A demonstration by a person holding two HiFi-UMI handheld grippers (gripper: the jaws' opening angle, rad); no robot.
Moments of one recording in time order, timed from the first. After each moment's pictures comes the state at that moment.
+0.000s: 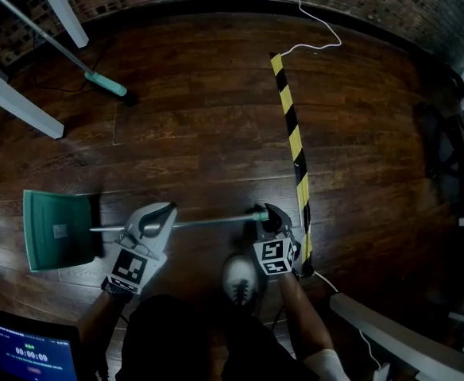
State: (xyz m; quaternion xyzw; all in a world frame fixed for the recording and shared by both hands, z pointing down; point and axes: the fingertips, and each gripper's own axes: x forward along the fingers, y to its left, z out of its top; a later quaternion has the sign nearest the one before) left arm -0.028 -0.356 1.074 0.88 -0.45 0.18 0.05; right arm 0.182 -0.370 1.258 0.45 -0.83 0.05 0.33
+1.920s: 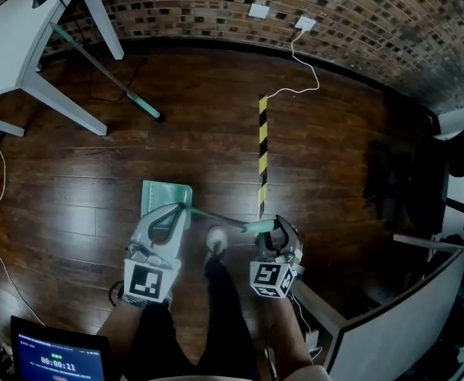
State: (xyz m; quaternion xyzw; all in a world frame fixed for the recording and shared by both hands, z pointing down) left arm -0.038 -0.369 0.605 0.84 -0.53 0.12 0.02; right arm 0.177 -0.363 0.738 0.45 -0.78 -0.03 0.43
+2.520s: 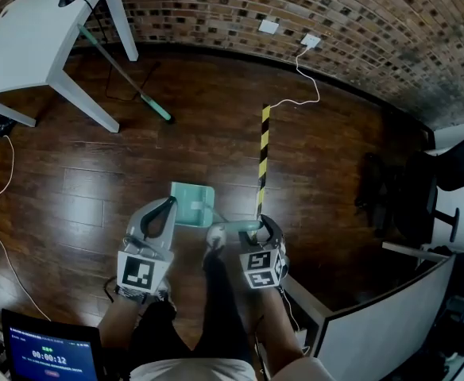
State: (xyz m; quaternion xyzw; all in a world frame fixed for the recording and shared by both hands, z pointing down) left arm -0.099 -0.359 0.523 0.79 -0.59 0.08 0.12; right arm 0.110 -0.339 0.688 0.37 -0.81 0.12 0.45
